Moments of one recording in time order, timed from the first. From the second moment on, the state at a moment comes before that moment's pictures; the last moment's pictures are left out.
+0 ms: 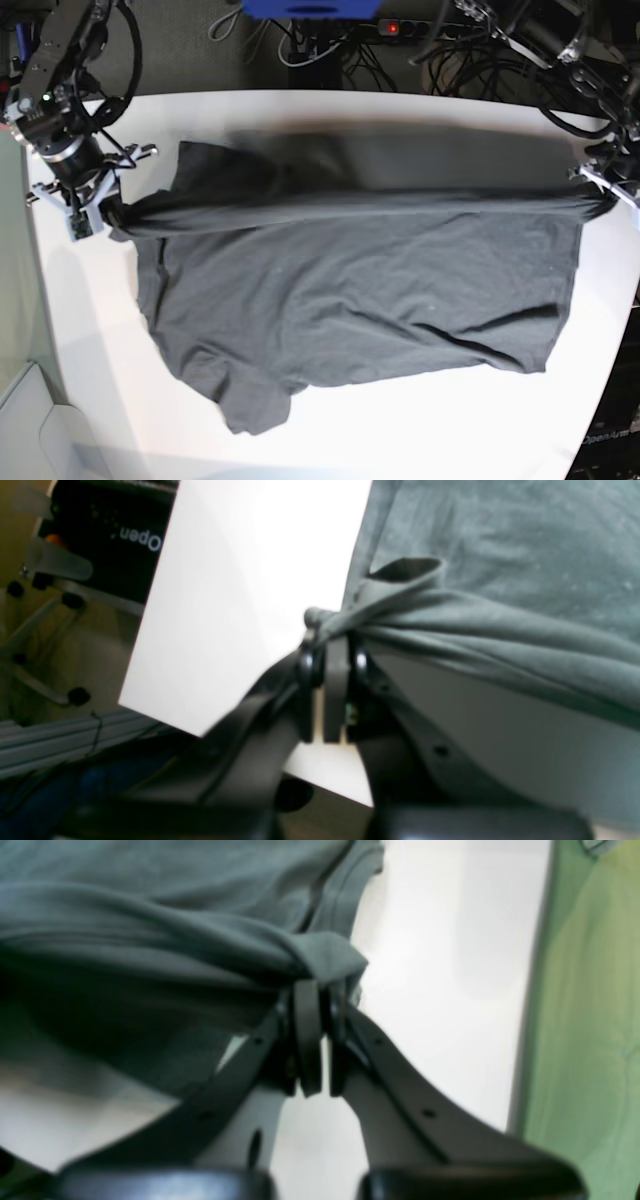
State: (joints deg) left arm -2.8 -3.9 -56.7 98.2 2.6 -40.9 54.0; right arm -14.3 3.9 28.6 115.5 7.7 40.4 -47.7
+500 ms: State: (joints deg) left arm -7.1 -4.5 -52.7 91.7 3.1 -40.7 53.3; right arm -7.7 5.4 25.5 104.3 7.5 40.2 -47.9
